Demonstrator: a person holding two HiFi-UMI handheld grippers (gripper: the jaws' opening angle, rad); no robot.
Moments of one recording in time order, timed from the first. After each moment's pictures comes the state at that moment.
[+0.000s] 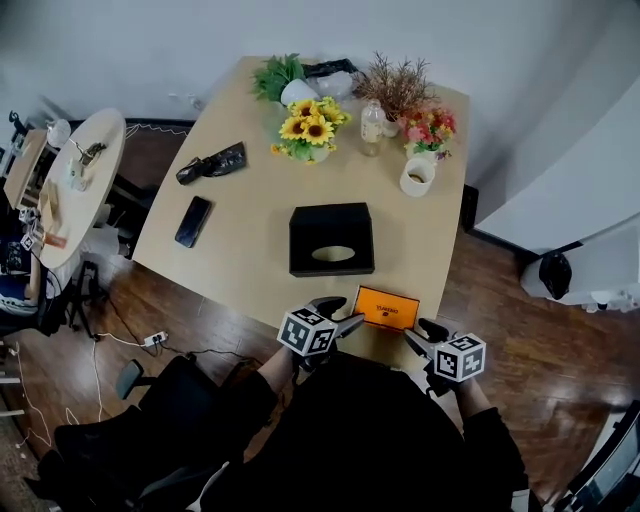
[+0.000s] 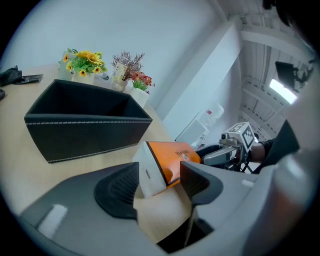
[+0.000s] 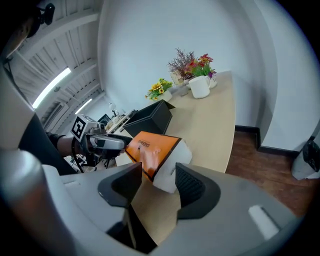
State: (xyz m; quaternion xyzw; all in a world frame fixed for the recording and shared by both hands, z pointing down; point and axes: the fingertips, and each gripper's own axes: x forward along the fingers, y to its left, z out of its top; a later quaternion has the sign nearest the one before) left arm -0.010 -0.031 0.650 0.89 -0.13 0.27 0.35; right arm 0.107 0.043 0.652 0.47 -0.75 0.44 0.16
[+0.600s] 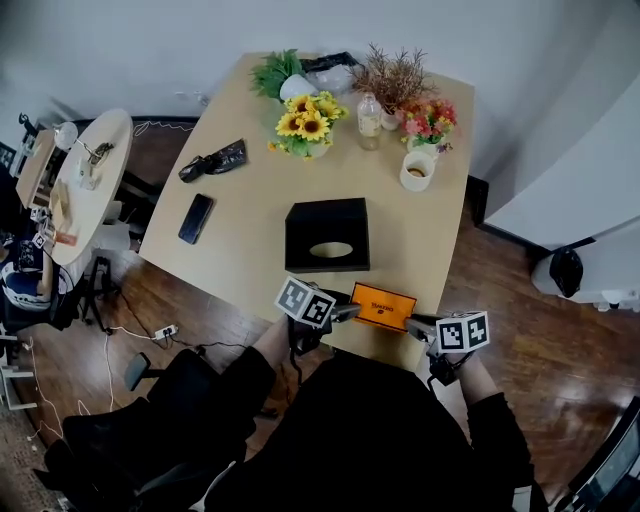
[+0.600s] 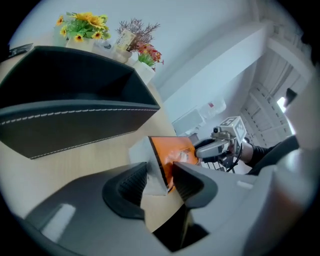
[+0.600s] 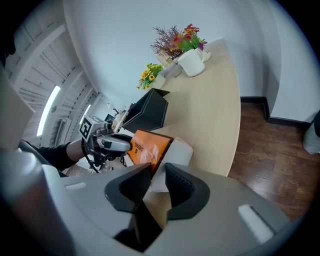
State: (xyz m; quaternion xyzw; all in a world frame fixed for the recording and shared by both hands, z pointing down) left arm 0.005 -0.034 0.664 0.82 -0.06 0.36 0.44; right arm 0.108 0.029 0.662 0.38 -0.71 0.57 0.15
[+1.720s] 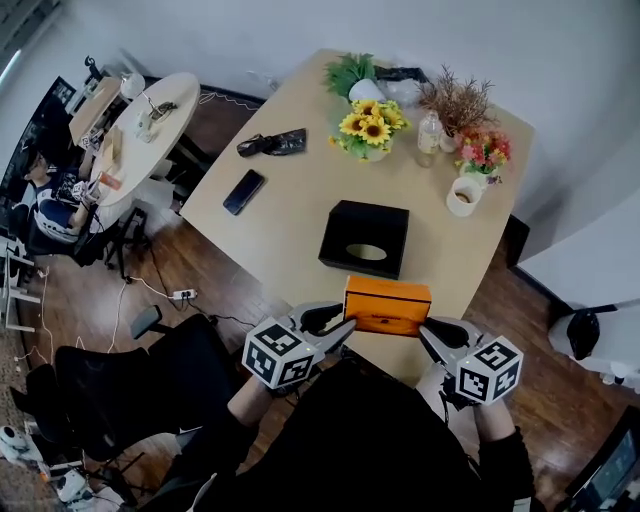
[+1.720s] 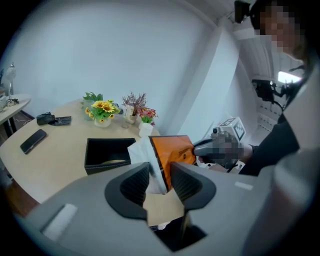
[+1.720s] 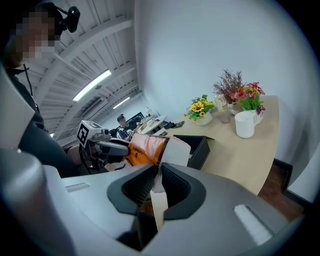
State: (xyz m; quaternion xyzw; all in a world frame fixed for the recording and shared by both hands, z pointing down) left arm -0.040 -0.016 0.494 0.89 -0.27 0.23 0.29; right arm 0.084 -0.001 0.501 0.32 -0.87 0.34 0.14
